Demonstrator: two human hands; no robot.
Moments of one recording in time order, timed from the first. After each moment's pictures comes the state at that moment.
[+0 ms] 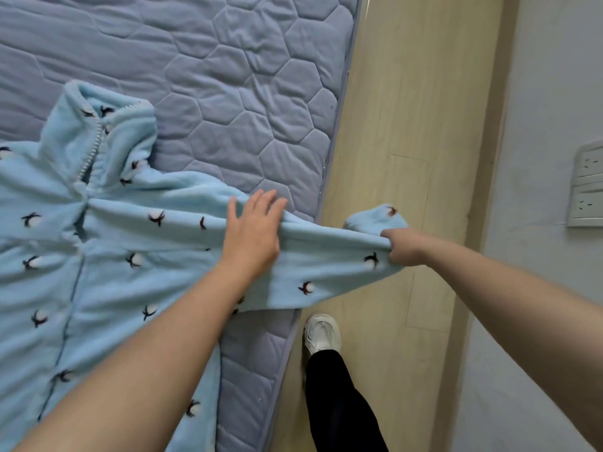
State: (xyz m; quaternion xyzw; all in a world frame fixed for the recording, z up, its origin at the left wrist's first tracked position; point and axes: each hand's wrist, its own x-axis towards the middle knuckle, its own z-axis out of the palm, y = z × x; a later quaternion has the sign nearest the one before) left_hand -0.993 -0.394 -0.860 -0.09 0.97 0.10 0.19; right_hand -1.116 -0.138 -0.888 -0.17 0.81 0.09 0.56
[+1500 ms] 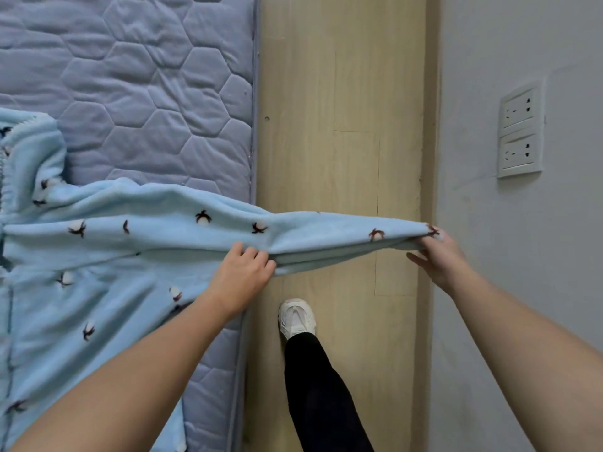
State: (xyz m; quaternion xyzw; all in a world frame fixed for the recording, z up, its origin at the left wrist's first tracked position) left_hand -0.972 -0.313 -0.847 0.29 0.94 -0.05 0.15; right_hand -1.067 0.020 -0.867 0.42 0.68 -0.54 0.27
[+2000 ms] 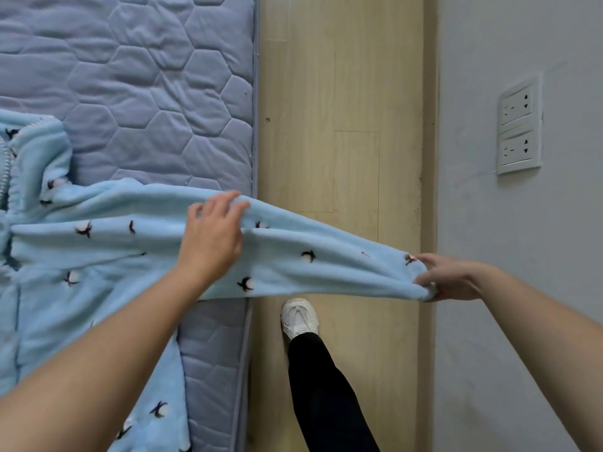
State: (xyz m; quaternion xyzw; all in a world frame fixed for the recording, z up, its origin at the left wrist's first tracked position) left_hand -1.001 -0.353 -0.846 0.02 0.99 0.12 0.11; right_hand -1.058 0.049 -0.853 0.34 0.63 -0.35 0.61
